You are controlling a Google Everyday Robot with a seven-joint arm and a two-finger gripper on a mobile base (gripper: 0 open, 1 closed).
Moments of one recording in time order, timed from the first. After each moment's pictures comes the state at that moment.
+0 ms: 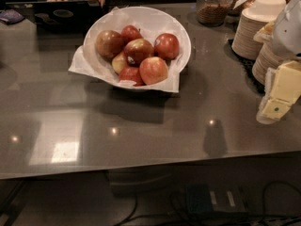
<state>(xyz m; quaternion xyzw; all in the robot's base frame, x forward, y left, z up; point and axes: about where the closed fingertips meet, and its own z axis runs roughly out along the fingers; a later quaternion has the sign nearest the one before) 0.438 -0.217 0.976 -0.60 0.78 -0.03 0.16</state>
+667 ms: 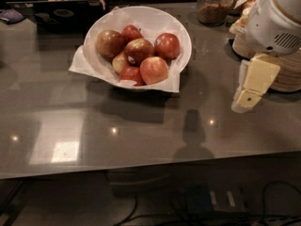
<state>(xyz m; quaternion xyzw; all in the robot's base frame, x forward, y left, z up) 0.467 -0.178 0.977 -0.63 0.75 -0.03 0.19</state>
